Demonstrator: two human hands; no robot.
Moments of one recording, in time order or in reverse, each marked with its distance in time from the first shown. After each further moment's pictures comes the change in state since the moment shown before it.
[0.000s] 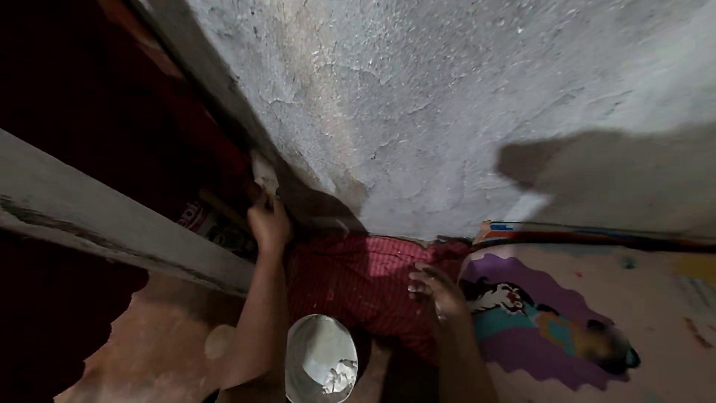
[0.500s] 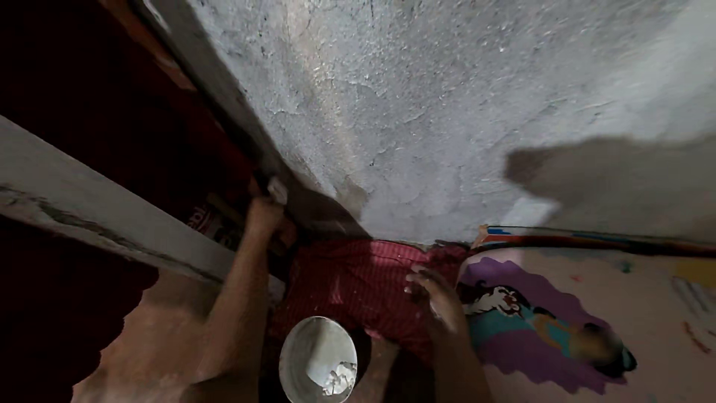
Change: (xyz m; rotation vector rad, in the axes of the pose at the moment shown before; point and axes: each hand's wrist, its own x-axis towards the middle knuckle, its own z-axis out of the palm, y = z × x) left_hand 0.032 0.014 -0.025 0.218 -0.314 -0.165; right_hand -0.001 -0.001 0.001 0.010 -0.002 -0.004
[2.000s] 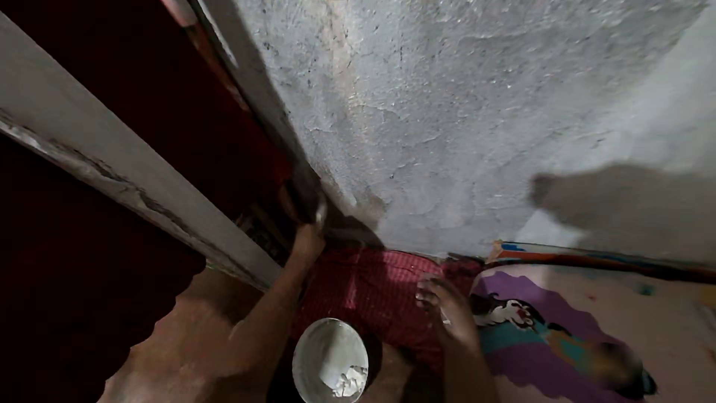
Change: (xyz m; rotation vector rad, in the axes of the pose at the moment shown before) left_hand -0.034 -0.020 0.038 0.297 -0.131 0.117; right_hand -0.009 -0.003 0.005 -0.043 -0.035 -0.017
